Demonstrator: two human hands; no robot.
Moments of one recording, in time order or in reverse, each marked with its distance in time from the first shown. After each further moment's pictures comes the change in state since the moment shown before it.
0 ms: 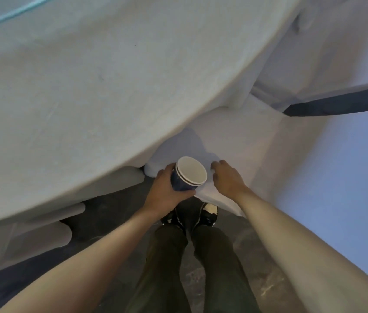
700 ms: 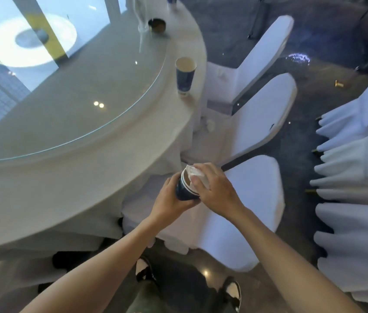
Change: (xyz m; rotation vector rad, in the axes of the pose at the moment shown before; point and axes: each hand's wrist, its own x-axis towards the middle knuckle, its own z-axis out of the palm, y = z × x) left_hand -0.176 0.284 0.020 -0.006 0.128 0.532; right_hand -0.306 -0.015 -0.286 0.422 0.565 -0.329
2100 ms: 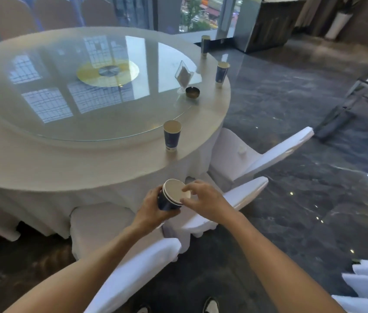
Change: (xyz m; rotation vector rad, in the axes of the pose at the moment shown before) left_hand 0.187 0.182 0.203 -0.019 0.610 -0.280; right_hand 0.213 0.149 -0.294 -0.304 -0.548 -0.483
